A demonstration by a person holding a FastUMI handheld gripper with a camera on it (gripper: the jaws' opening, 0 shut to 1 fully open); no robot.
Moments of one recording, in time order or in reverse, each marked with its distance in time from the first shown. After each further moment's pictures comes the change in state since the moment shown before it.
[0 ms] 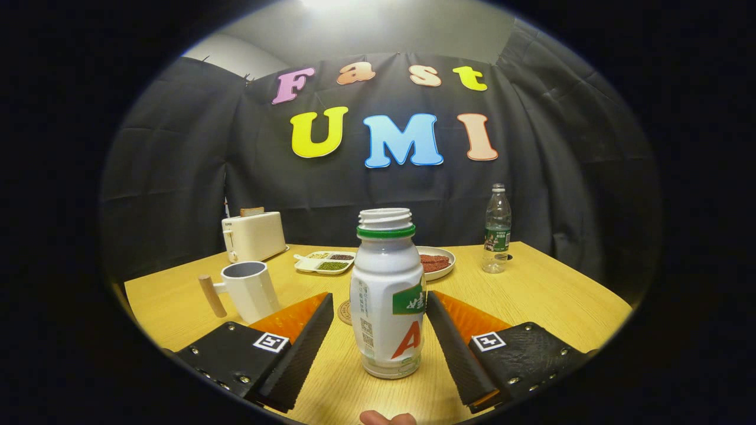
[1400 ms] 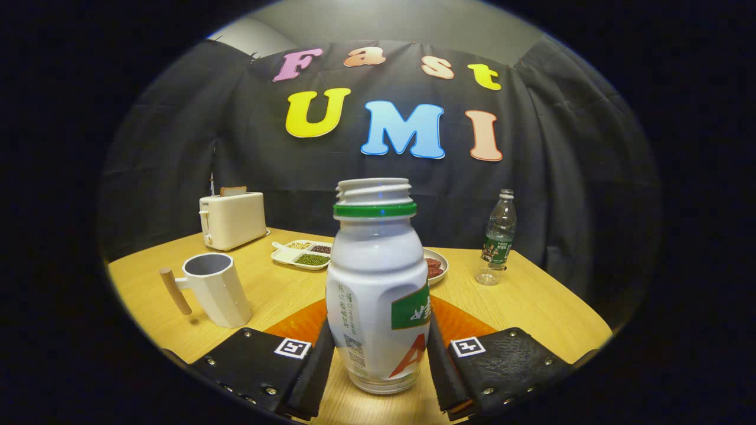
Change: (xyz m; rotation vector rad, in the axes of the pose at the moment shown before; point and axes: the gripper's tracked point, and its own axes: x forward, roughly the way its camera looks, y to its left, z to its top) arm 0.047 -0.010 0.008 -0.134 0.083 -0.048
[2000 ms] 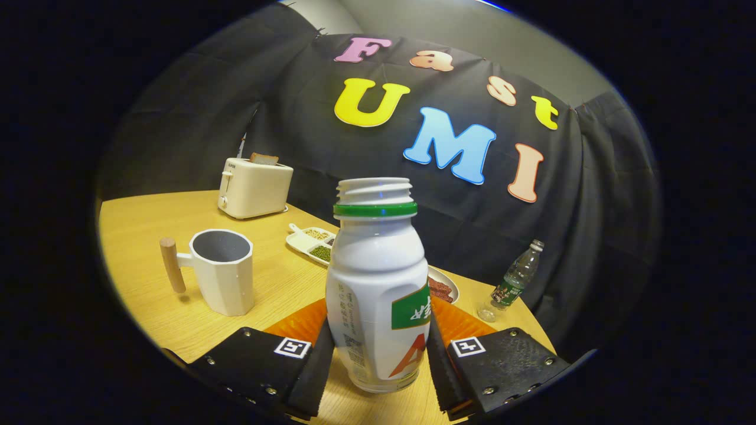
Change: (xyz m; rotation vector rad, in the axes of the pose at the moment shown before) arm 0.016 0.036 0.023 -0.305 0.008 0.049
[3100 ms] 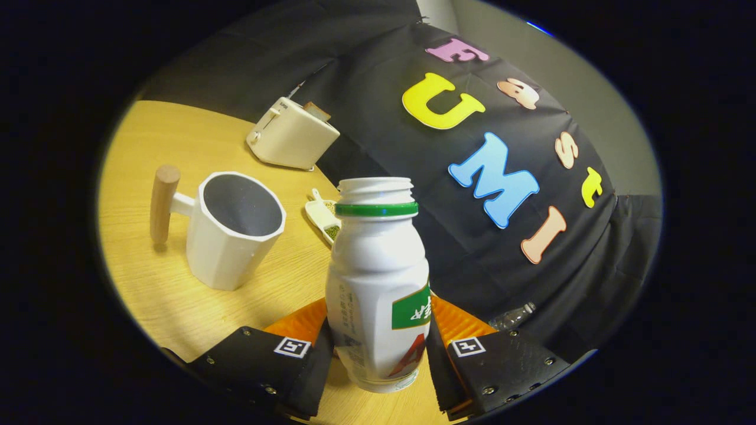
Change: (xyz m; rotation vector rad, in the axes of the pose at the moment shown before) arm 0.023 0.040 0.010 -0.433 0.055 -0.012
